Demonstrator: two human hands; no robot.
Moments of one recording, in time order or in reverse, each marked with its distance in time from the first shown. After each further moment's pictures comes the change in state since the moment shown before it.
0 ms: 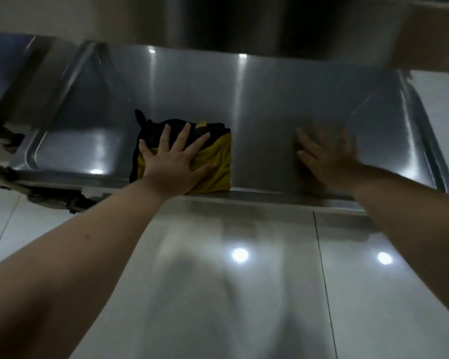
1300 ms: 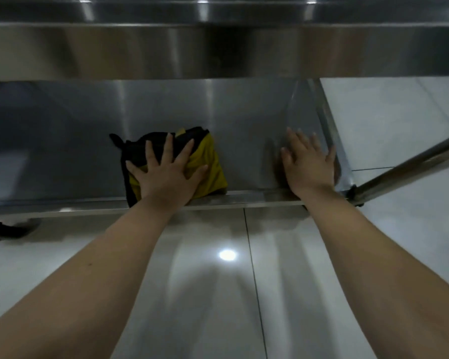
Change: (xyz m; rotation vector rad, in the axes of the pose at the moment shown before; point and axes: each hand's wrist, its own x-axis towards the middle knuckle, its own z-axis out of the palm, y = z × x) left_hand 0.012 0.197 0.012 -0.032 0.018 -0.111; right_hand -0.039 0.143 0.027 0.262 0.311 0.183
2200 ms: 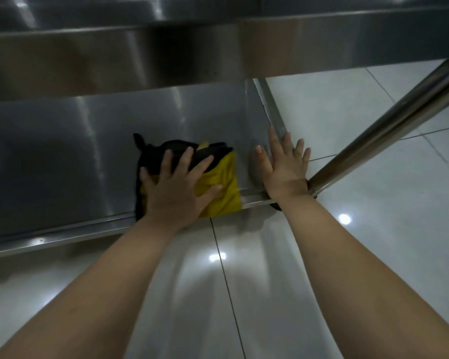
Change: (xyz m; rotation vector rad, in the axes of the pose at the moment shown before) left_hand -0.015 0.093 0.012 -0.016 0.030 0.281; right_hand -0.010 0.046 0.000 0.176 -0.022 0.138
